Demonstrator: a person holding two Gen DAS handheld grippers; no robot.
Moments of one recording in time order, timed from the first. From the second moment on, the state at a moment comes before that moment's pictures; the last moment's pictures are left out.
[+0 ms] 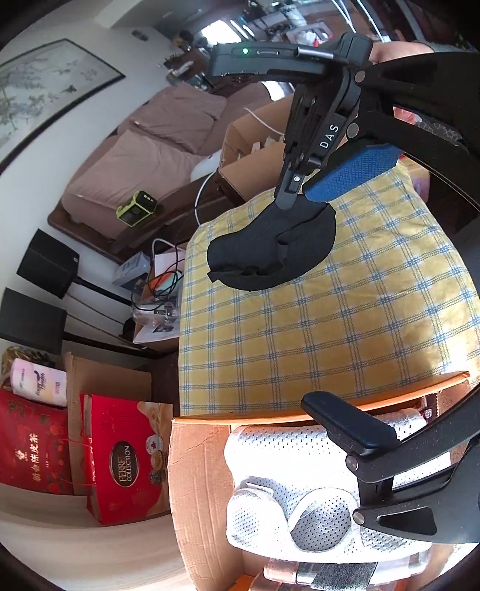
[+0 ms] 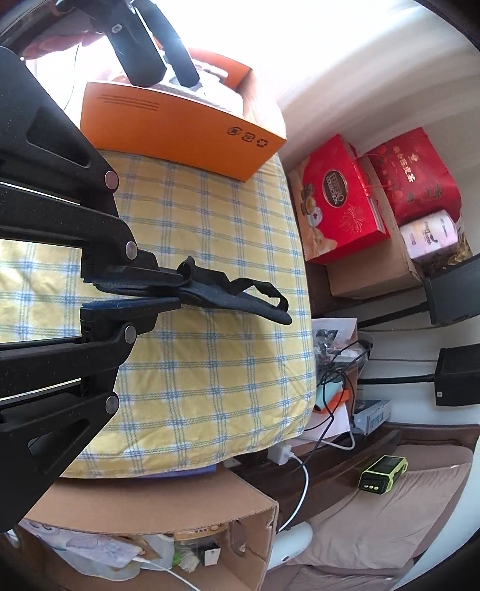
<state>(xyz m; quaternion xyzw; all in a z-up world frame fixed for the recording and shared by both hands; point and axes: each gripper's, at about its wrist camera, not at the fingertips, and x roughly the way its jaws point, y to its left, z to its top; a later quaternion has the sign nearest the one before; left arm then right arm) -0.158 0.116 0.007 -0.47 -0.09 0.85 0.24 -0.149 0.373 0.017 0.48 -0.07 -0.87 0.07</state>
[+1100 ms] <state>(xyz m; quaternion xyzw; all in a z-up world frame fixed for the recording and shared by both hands) -0.131 0.086 -0.004 -0.48 -0.11 0.84 0.23 -0.088 0.322 -0.011 0.49 -0.05 -0.85 0.17</state>
